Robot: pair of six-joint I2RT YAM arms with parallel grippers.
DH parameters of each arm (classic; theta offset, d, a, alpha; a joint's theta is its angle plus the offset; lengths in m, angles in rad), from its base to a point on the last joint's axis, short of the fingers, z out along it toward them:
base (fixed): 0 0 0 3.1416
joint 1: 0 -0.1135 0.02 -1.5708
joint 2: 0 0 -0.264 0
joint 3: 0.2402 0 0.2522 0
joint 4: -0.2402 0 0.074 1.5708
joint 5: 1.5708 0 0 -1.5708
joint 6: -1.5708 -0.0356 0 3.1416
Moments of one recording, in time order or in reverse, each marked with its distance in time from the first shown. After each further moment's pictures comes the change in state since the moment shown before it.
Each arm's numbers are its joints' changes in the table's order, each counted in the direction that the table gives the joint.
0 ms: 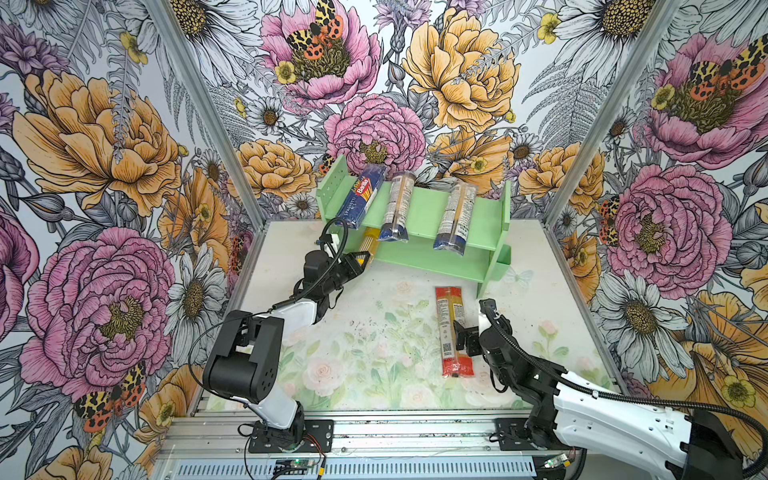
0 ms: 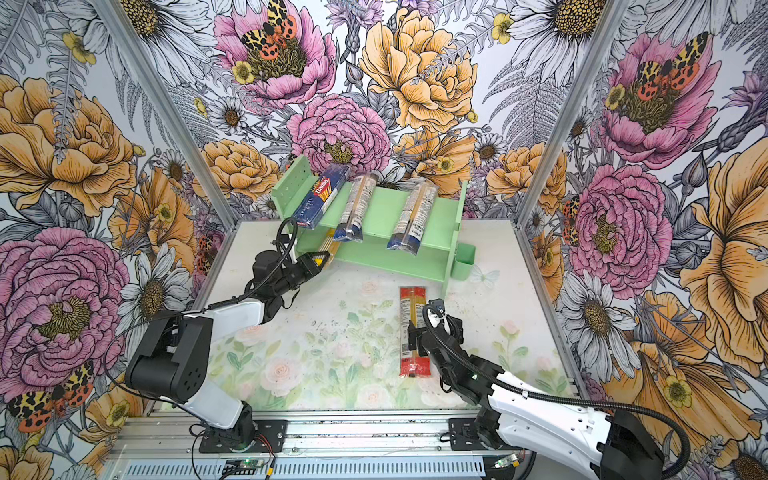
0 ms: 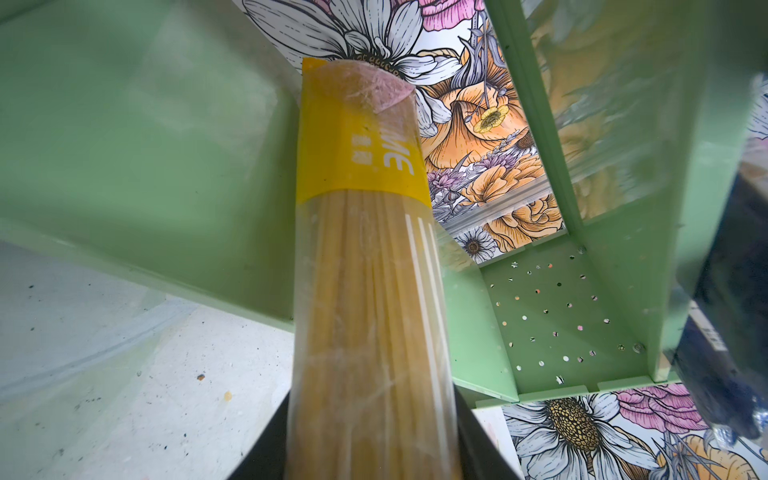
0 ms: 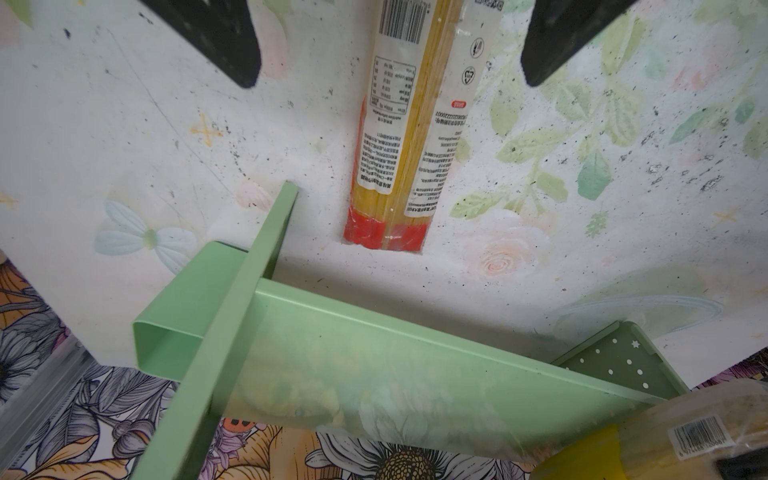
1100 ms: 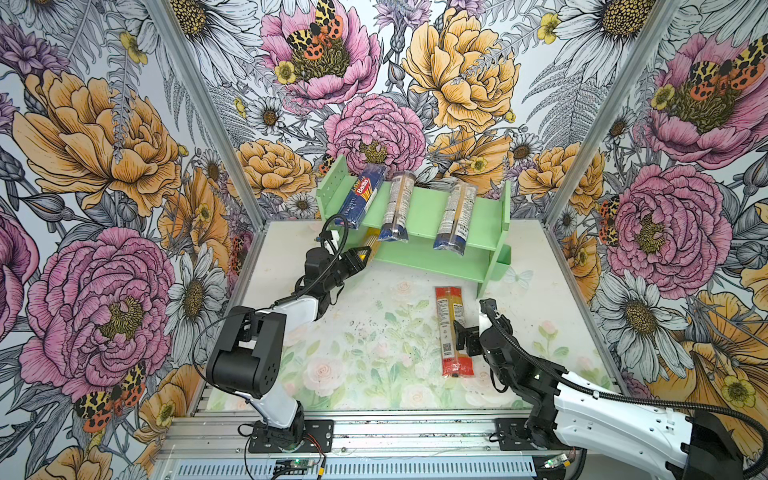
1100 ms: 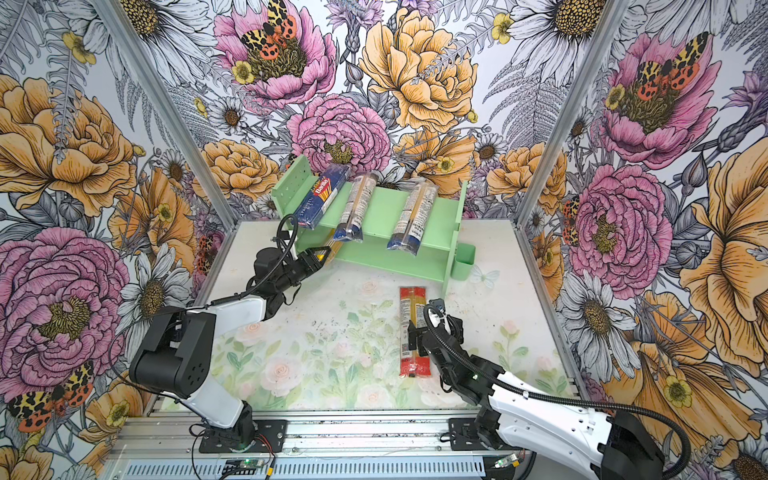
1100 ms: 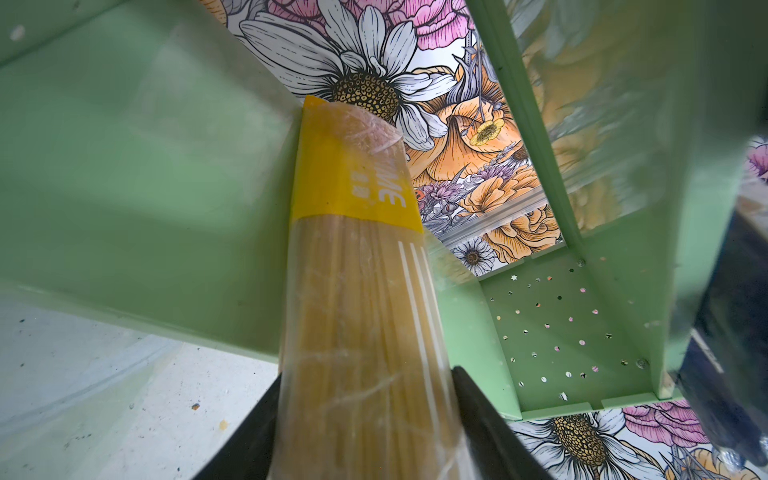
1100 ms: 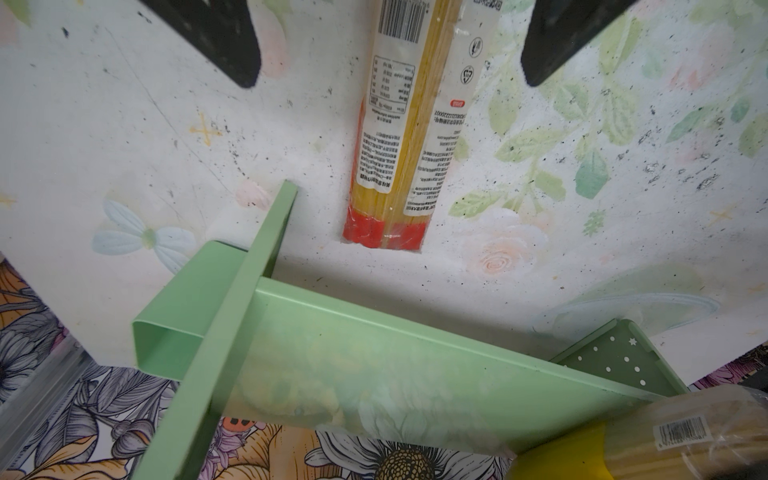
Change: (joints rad) left arm 0.000 -0.035 0.033 0.024 -0.016 -0.001; right arm 0.002 0.008 0.000 -0.001 -0.005 0.000
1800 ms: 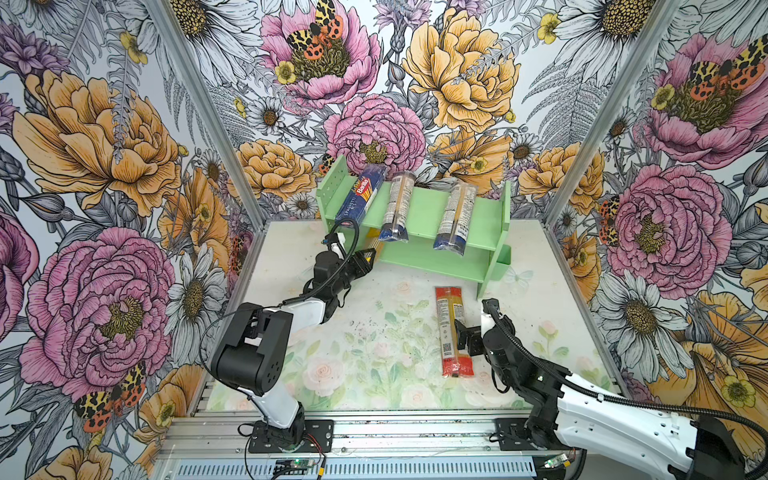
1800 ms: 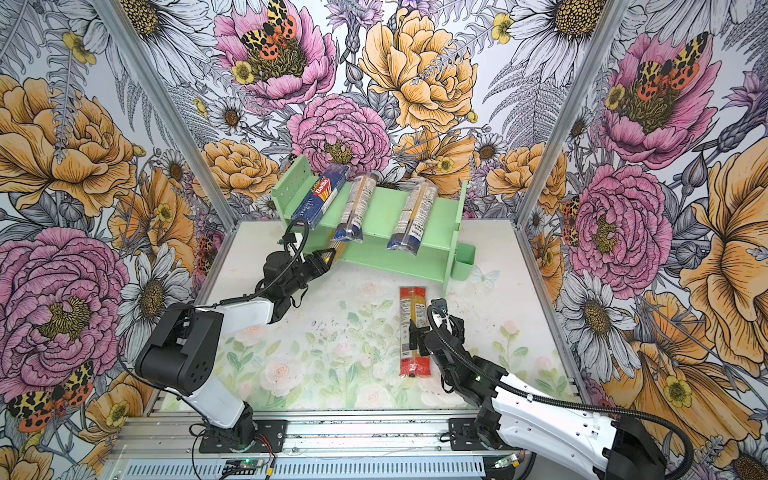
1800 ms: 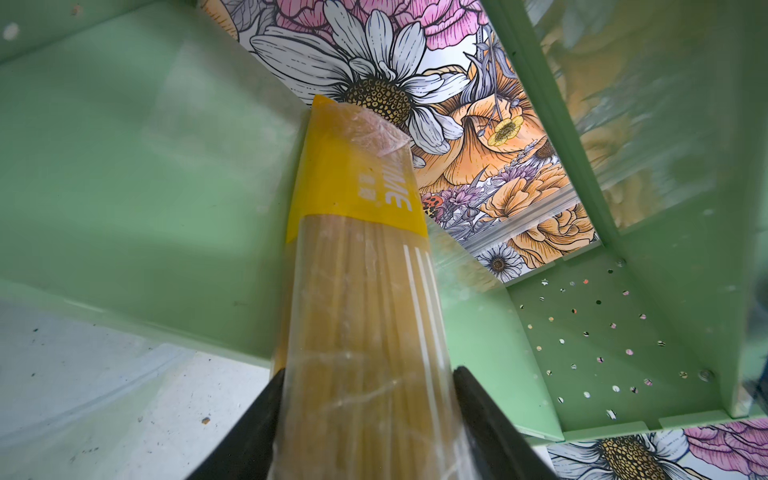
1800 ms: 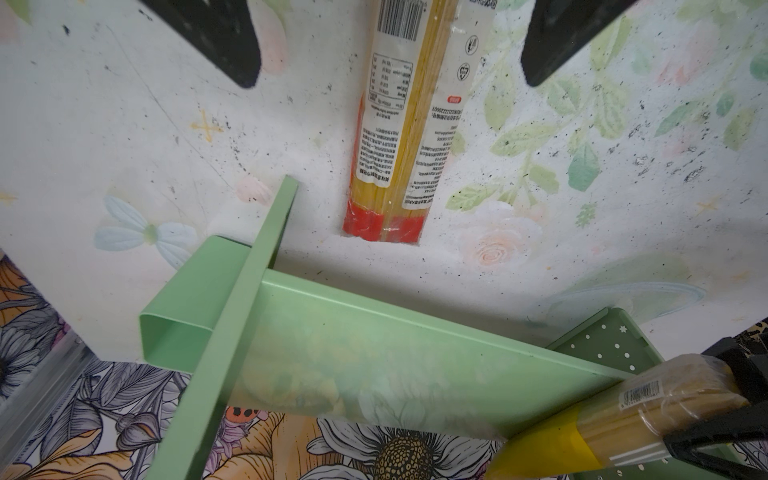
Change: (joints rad) left arm 0.083 -0.024 -0.015 0.034 -0.161 -0.069; right arm 0.000 0.034 -0.001 -0.011 0.000 0.000
